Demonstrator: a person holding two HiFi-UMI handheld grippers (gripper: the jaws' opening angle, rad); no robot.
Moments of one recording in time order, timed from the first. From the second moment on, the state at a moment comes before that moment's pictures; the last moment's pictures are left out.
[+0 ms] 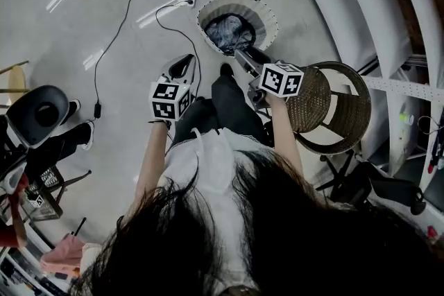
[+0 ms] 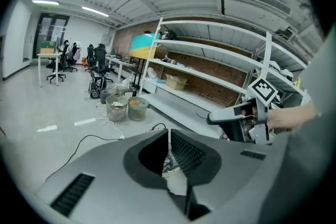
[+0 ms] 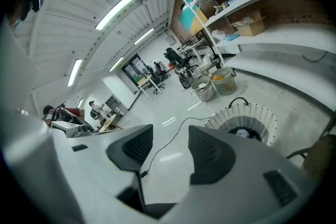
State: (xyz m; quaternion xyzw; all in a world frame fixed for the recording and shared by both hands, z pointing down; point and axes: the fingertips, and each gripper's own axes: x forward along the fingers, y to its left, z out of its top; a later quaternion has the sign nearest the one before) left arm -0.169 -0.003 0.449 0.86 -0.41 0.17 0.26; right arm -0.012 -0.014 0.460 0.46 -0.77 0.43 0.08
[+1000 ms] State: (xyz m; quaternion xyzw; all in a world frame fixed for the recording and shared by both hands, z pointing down) left arm -0.098 0.089 0.409 0.88 -0.37 0.14 0.25; right arm 0.003 0.106 0.408 0.46 -0.78 0.40 0.08
